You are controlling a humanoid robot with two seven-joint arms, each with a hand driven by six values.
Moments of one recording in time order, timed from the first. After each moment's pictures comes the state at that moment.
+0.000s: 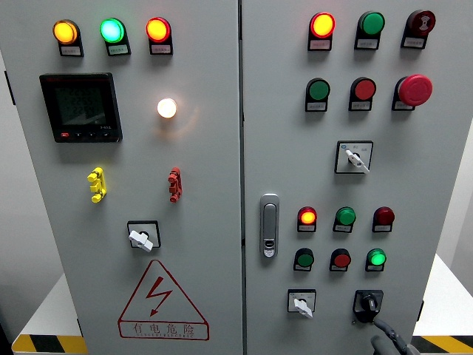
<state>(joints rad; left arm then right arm) -0.01 -0.09 0.04 -0.12 -0.07 -0.02 -0.15 0.17 0.13 1.51 1.57 -1.29 0.06 -0.30</state>
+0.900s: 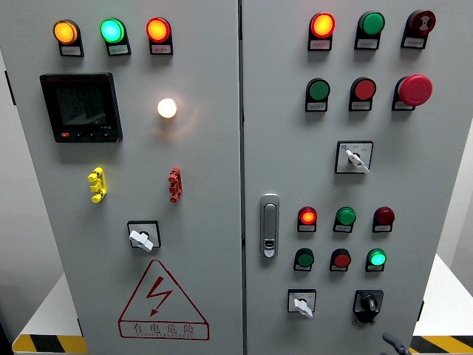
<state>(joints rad) -0.01 -0.09 0.04 -0.12 -0.07 -0.02 -0.15 0.06 0.14 1.51 1.67 -1.39 0.06 -0.30</state>
